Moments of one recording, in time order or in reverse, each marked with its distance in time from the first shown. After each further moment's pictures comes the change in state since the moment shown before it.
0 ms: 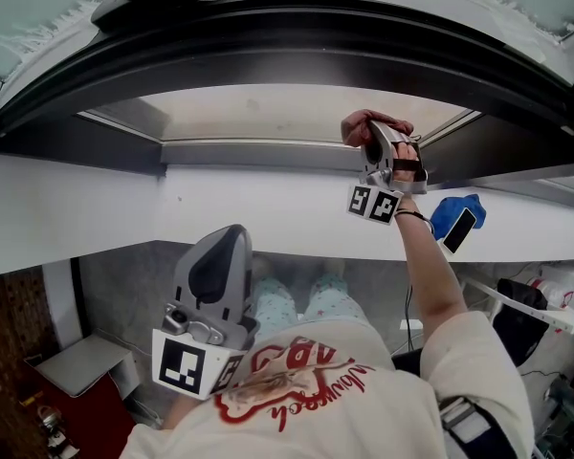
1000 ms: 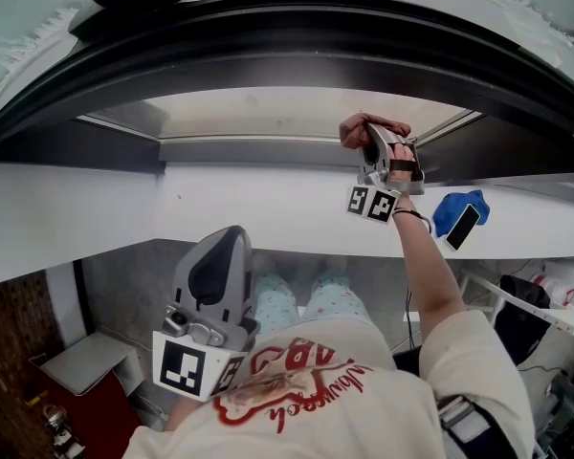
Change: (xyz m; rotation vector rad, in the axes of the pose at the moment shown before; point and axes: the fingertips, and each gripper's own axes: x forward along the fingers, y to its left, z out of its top) left arm 0.011 0.004 -0.011 -0.012 0.037 0.010; right arm 0.007 0.037 -0.016 0.023 0.026 0.068
